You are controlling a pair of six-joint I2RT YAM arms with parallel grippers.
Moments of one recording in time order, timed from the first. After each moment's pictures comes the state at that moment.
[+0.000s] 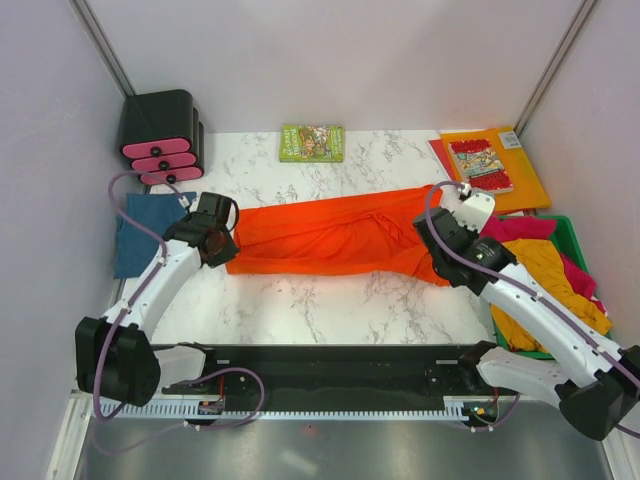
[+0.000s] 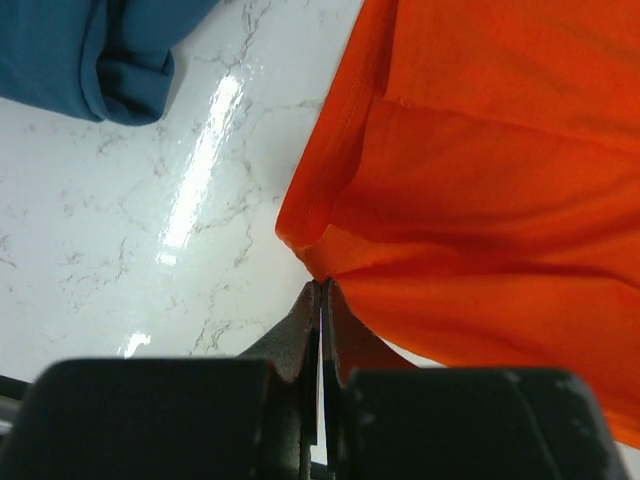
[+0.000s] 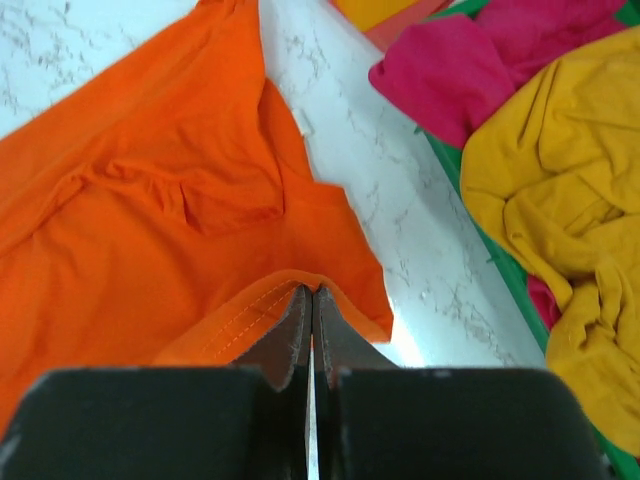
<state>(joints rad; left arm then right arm) -0.23 1.23 0.93 -0.78 -0.27 -0.65 0.64 1.04 1.00 -0.90 0.82 0.88</state>
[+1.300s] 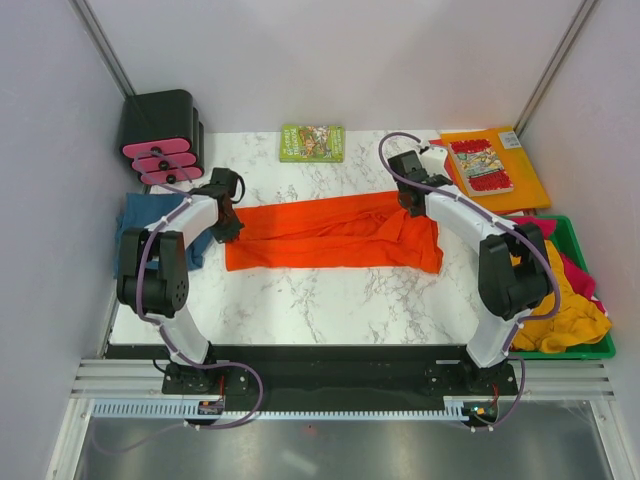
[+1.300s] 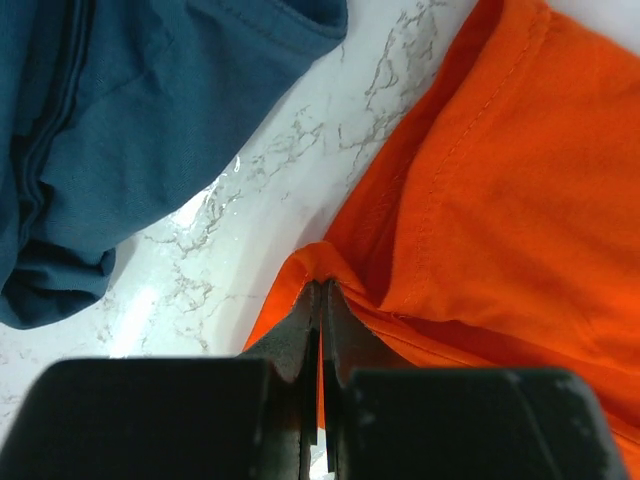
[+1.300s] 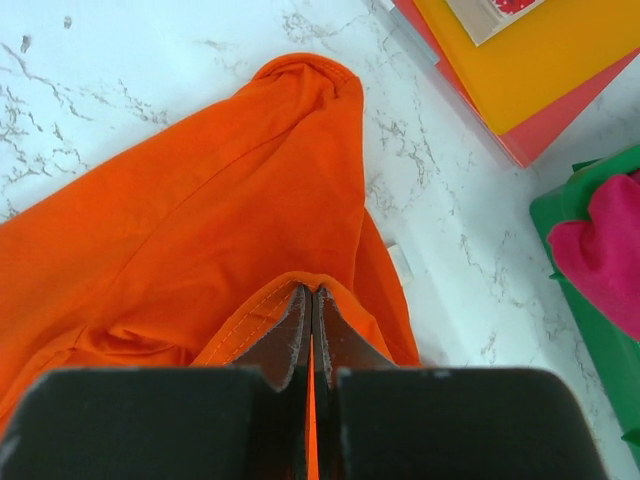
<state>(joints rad) -0.12 1.76 1.17 -0.63 -0.29 -0.65 0.38 1.79 1.34 -0.51 0.67 0.59</state>
